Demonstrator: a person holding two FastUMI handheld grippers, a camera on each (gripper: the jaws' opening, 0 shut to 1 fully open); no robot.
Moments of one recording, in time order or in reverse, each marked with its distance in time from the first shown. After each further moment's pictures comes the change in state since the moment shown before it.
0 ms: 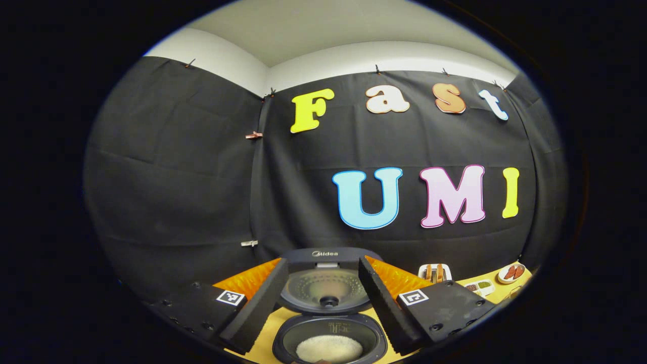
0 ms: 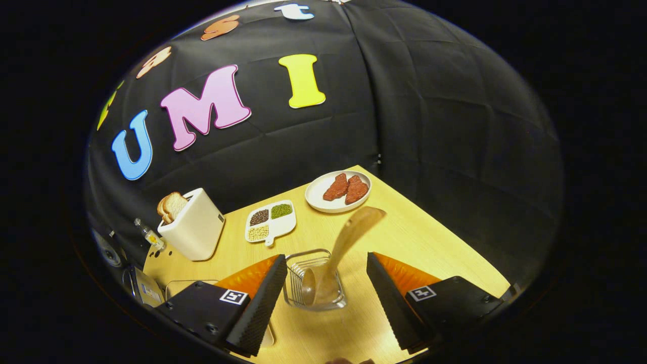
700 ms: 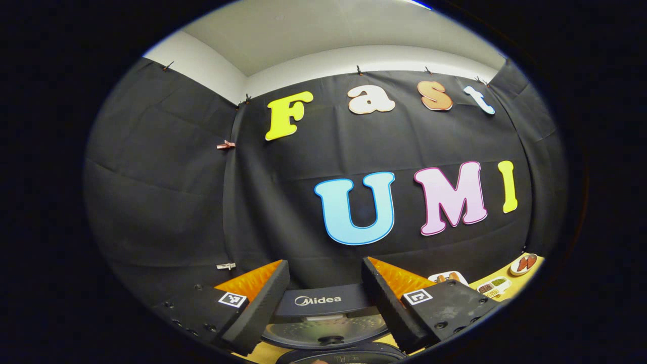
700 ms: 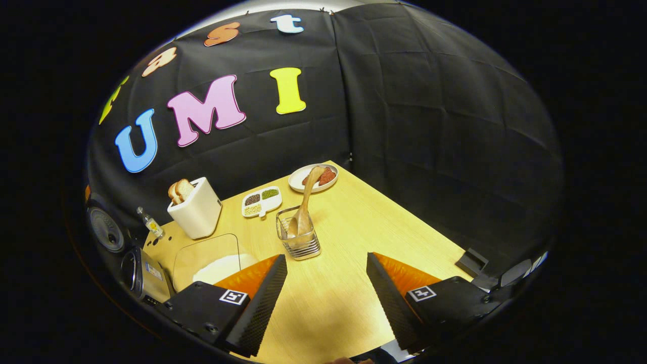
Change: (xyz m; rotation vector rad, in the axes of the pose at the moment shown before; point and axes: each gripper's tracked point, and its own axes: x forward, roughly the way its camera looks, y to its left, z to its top) left arm 0.114 -0.005 -0.011 0.051 -0.070 -0.094; right arm -0.135 -0.010 -0.037 0.000 -0.016 -0.088
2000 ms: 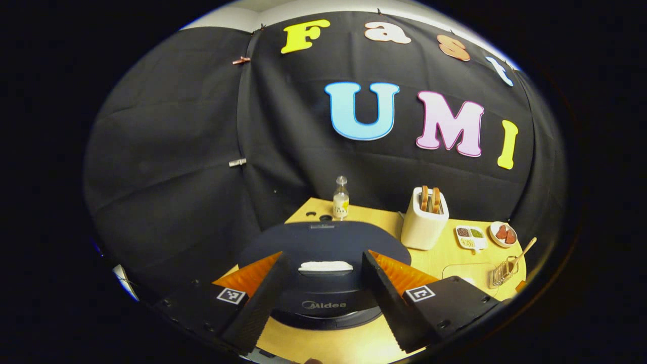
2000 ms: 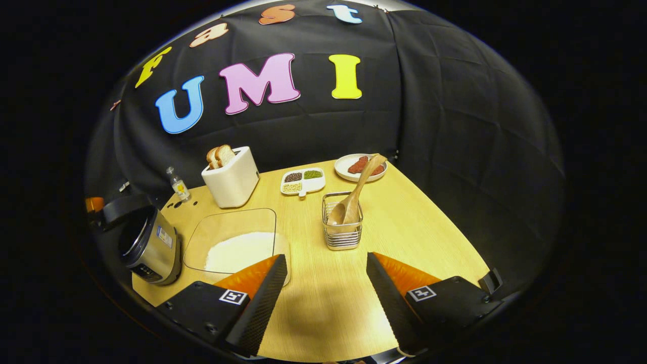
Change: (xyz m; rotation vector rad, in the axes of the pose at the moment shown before) left arm -0.183 -0.030 -0.134 -0.126 0.605 0.026; right arm 0.017 0.051 -0.029 -0.189 0.078 0.223
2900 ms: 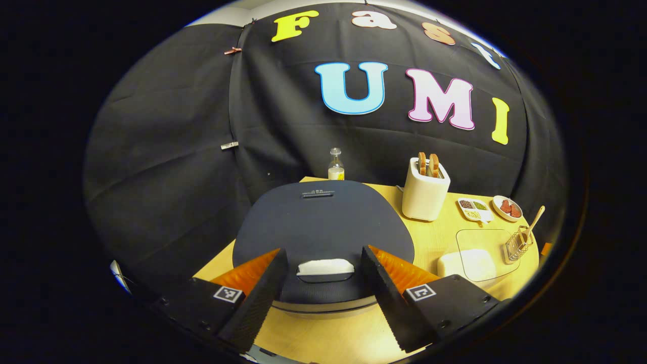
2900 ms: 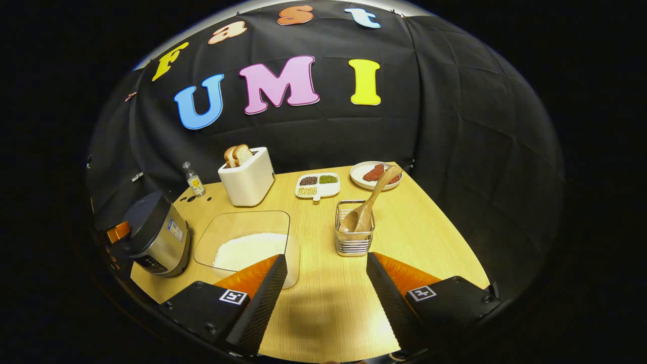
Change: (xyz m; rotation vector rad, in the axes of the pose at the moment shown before) left arm 0.014 -0.004 -0.072 0.048 0.040 -0.025; right arm -0.003 0.015 0.019 -0.057 -0.036 0.089
